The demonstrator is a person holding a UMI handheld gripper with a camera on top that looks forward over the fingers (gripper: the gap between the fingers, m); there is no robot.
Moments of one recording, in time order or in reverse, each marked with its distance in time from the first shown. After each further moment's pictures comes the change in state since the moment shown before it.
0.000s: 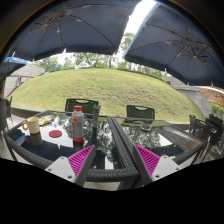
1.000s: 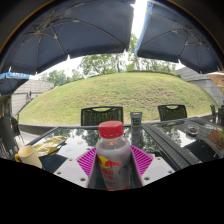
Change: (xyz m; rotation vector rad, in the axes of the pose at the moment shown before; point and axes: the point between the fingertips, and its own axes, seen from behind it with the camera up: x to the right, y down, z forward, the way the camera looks) arm -0.186 -0.055 0.252 0.057 -0.190 0.148
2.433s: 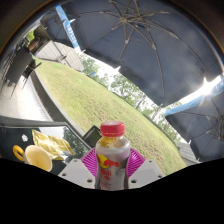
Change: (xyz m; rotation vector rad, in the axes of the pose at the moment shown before) arm -0.155 -0.137 0.002 0.256 0.036 -0.846
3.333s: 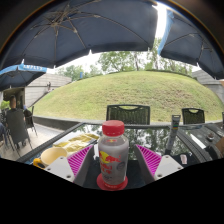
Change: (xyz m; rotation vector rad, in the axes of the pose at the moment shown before) arm -0.101 0.093 -0.041 -0.208 -0.233 0.795
